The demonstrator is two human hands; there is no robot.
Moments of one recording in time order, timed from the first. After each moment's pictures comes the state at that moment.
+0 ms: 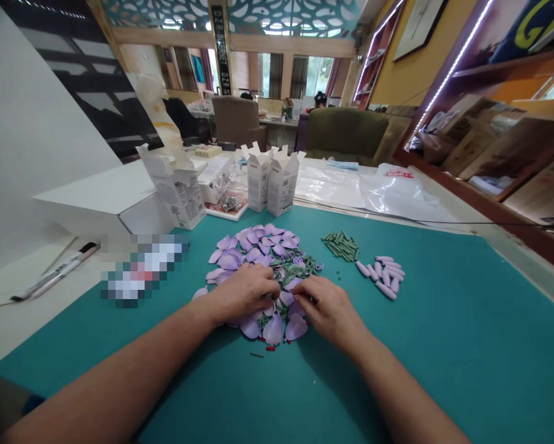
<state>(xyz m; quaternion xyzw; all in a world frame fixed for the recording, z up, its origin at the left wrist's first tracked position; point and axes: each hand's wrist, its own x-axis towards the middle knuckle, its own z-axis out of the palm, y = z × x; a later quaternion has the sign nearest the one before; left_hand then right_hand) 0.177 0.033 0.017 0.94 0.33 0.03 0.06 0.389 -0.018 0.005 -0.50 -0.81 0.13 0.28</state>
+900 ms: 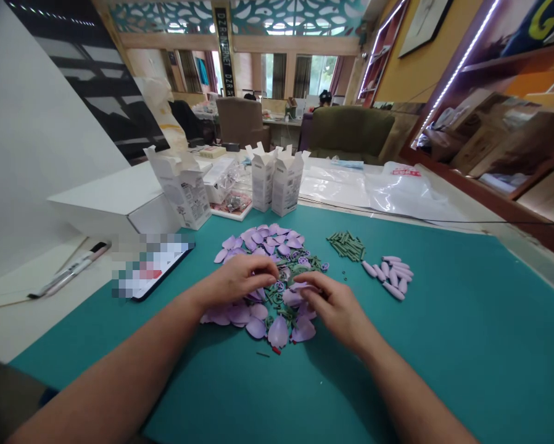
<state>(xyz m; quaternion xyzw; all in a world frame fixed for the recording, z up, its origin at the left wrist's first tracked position) 0.160 0.038 0.044 0.86 0.33 0.21 0.34 0.381 -0.019 0.011 -0.54 -0.66 0.39 0.36</state>
